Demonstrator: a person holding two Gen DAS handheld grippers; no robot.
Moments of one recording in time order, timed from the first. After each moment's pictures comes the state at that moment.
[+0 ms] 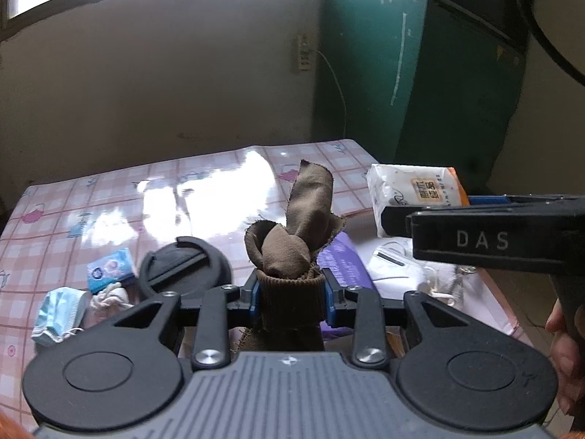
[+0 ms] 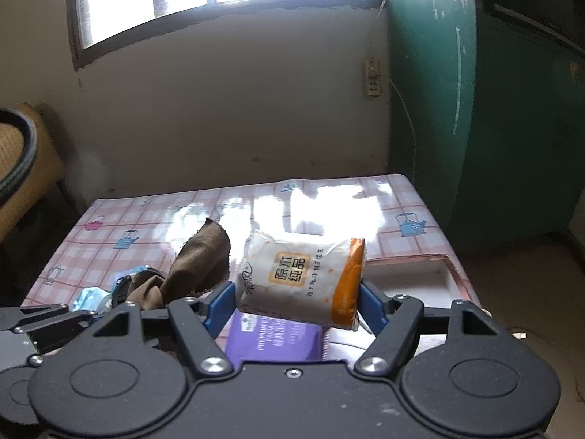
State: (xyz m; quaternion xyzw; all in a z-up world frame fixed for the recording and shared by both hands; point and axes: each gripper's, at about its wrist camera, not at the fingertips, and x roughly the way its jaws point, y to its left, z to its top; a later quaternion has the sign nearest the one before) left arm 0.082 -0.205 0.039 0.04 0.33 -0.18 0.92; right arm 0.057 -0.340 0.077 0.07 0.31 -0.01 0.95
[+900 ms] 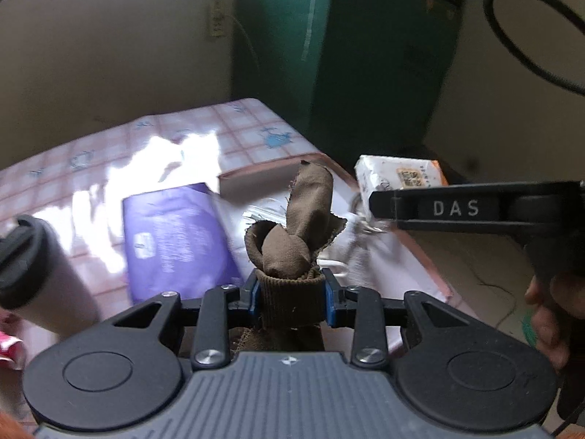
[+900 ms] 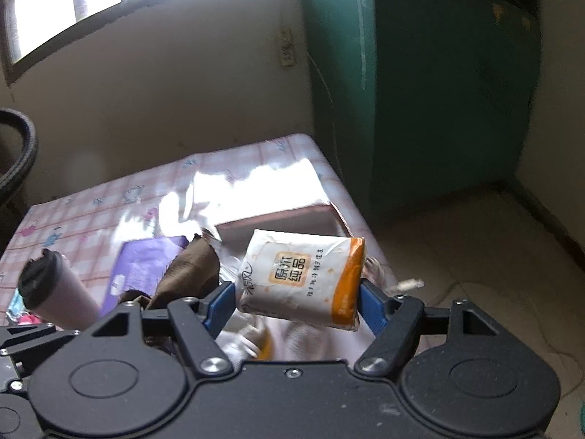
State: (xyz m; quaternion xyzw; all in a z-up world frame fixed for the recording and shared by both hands) left arm 0.064 -0.299 0.000 0.06 0.37 -0.29 0.88; right arm 0.027 -0.451 0.031 0.11 0.35 -0.11 0.92
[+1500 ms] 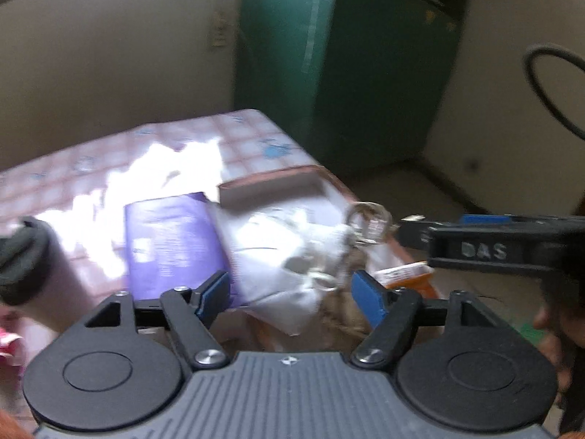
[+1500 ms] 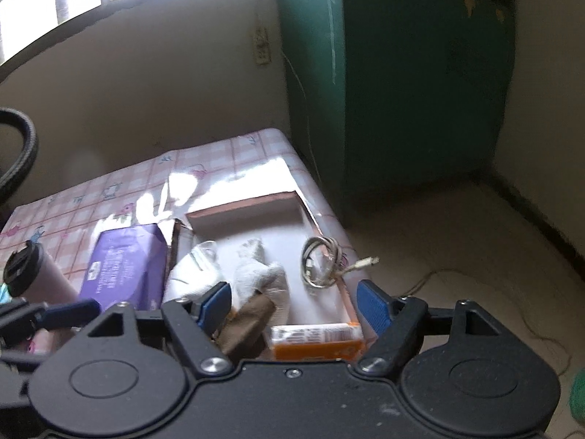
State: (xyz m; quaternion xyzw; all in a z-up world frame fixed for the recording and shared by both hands) left arm 0.057 -0.294 0.013 0.05 0.36 -0.27 0.89; right arm 0.001 -0.454 0.034 0.10 0.34 -0.13 0.93
